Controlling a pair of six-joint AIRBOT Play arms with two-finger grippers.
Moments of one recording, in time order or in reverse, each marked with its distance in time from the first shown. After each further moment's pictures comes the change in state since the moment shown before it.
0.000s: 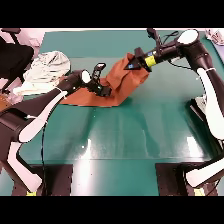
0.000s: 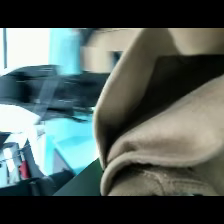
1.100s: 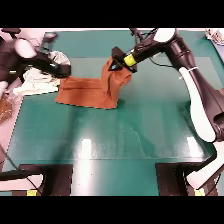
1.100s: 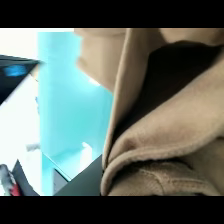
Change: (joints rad) left arm 0.352 0.471 0.002 0.219 -0.353 -0.103; right arm 0.225 -0.077 0.174 -0.232 -0.097 0.322
